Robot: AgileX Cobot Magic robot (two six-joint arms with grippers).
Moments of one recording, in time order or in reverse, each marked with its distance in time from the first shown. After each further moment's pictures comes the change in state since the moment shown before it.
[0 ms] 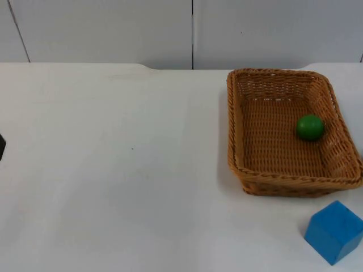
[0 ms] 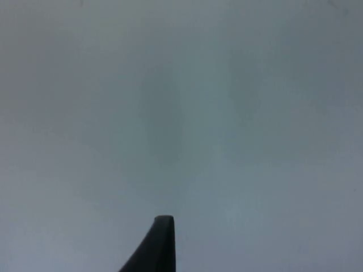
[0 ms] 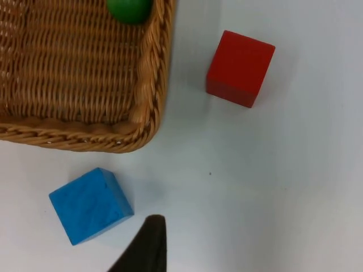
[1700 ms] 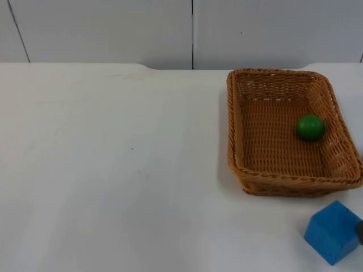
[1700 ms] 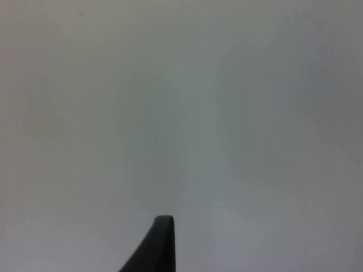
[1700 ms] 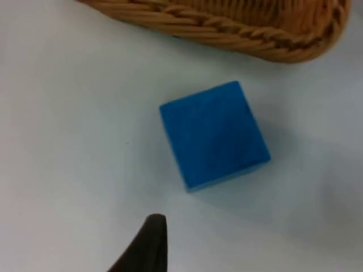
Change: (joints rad) right arm 0.724 0.198 0.397 -0.961 -0.418 1.323; left arm 0.000 -0.168 0.074 -0.005 0.004 -0.007
